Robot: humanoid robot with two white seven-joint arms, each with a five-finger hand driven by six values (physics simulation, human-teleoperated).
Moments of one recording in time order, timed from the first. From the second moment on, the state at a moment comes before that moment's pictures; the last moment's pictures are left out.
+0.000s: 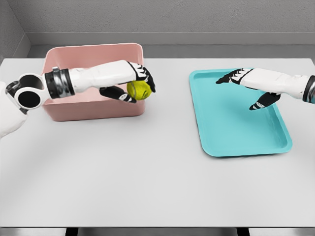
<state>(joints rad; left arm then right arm) -0.91 0.65 -0.97 -1.34 -0.08 -0.61 -0.30 -0.66 -0.80 0.54 -1.31 0.23 -0.61 0.61</state>
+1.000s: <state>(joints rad) -0.90 0.65 -0.90 -1.12 -0.10 -0.61 -0.29 -0.66 -0.80 0.54 -1.31 0.23 -0.61 0.61</state>
